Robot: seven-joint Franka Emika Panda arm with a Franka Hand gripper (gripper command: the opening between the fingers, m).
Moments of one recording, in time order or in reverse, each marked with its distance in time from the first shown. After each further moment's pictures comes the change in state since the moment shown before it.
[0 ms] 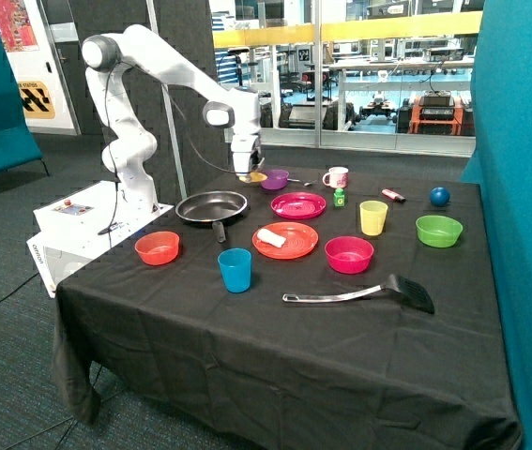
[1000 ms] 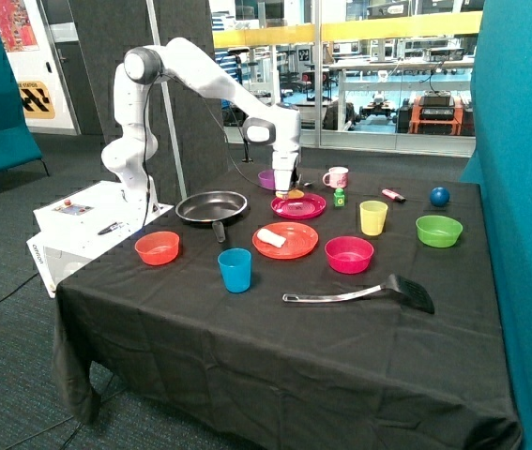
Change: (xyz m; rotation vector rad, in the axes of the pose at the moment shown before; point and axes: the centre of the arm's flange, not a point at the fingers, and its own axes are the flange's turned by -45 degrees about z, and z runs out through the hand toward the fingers) arm 0.118 0.031 0.051 -0.002 -0.009 0.008
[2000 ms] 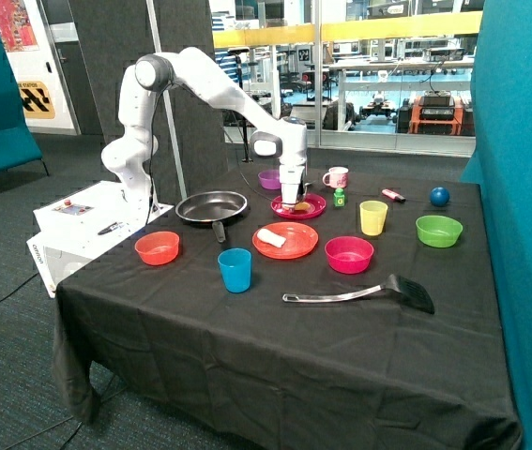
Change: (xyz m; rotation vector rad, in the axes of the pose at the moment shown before) arm 0.016 0.002 0.037 -0.001 0.001 -0.015
